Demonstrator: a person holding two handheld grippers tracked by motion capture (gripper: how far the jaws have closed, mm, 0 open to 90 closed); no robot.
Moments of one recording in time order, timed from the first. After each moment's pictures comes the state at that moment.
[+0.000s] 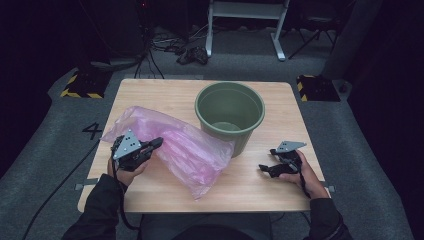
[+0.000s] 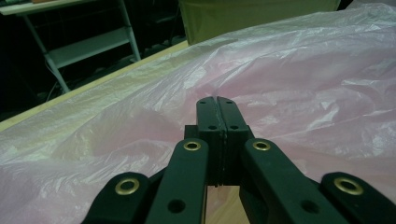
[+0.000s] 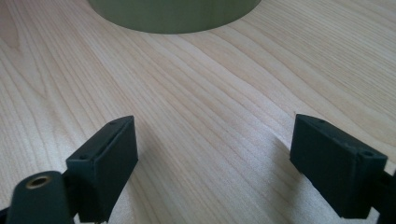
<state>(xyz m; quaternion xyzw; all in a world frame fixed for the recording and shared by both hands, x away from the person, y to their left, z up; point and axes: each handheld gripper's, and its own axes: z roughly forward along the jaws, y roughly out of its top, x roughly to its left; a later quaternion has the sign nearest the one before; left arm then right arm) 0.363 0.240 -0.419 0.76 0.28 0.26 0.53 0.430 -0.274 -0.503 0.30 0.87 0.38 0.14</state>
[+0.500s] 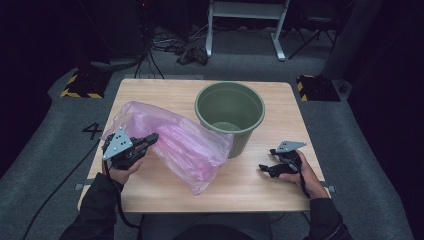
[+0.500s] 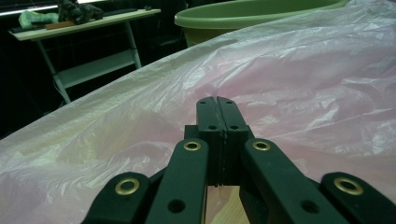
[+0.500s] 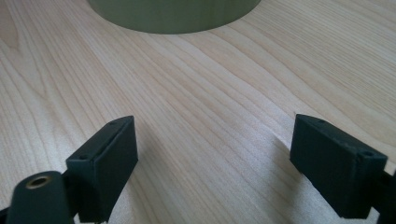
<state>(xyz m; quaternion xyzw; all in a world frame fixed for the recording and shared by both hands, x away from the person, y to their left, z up) 0.356 0.249 -0.402 0.74 0.27 0.28 0.55 0.430 -0.274 -0.503 0.30 0.87 0.38 0.14</state>
